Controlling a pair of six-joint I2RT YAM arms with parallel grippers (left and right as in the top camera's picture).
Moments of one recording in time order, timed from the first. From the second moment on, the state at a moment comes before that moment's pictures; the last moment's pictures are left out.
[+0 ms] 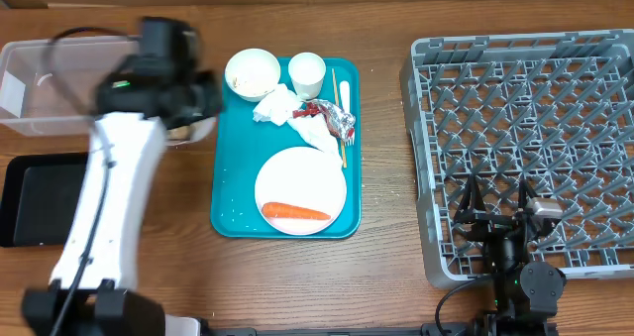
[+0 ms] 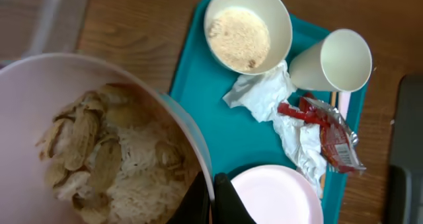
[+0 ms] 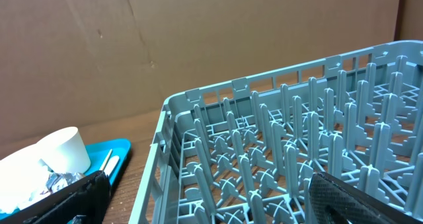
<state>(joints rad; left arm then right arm) -0.02 1.59 1.53 -0.99 0.10 -0.37 -0.08 0.01 0.02 -0.03 -0.06 0.22</state>
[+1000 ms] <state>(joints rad) 0.78 1.56 1.21 -0.84 0.73 -0.27 -0.08 0.01 0.02 -0.03 -0.06 0.22</state>
